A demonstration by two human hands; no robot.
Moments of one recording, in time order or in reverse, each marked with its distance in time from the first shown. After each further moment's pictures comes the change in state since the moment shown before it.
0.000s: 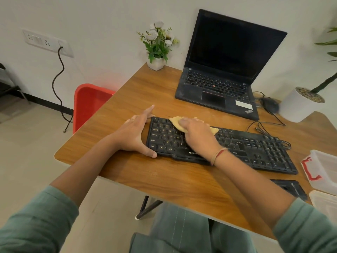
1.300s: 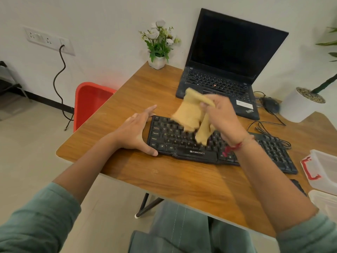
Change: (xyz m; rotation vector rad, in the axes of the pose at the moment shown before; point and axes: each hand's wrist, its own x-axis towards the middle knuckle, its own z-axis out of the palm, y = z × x) left_hand -0.002 0.002 0.000 0.019 0.017 0.020; right_hand -0.002 0.003 -0.065 0.676 0.192 0.246
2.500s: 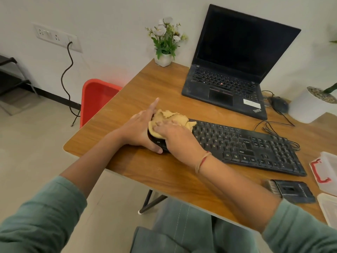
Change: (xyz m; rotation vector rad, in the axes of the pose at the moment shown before) left_hand 0.003 -0.006 0.004 -0.024 0.004 0.019; right_hand -0.028 0.009 0.098 -0.692 -0.368 -0.556
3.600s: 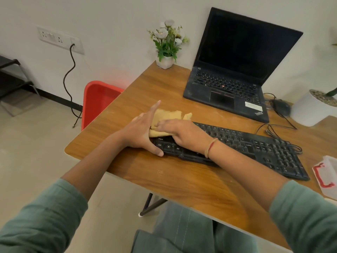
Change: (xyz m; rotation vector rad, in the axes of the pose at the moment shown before) left_hand 0.000 0.002 -0.003 0.010 -0.017 -0.023; right_hand 0.015 0.048 -0.003 0.164 -0.022 -0.305
